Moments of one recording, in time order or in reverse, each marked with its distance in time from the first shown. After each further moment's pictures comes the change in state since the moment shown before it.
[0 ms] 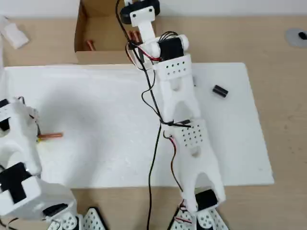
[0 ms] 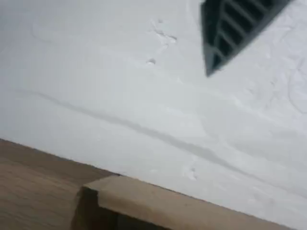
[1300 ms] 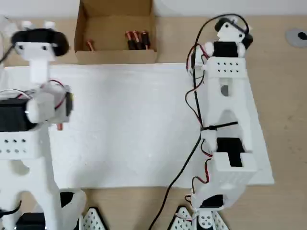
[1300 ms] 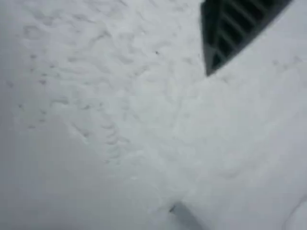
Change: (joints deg) left arm 31.0 -34.0 -30.6 35.7 -67.3; right arm 19.6 -43.2 76.2 -18.3 -46.7
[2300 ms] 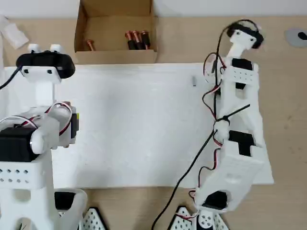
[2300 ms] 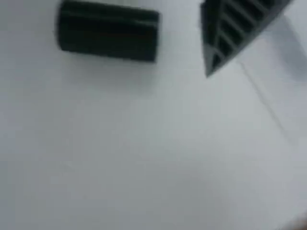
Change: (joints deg) left arm 2.2 -13.1 13.2 0.0 3.9; right arm 10.6 6.9 10.5 -27.3 35.2
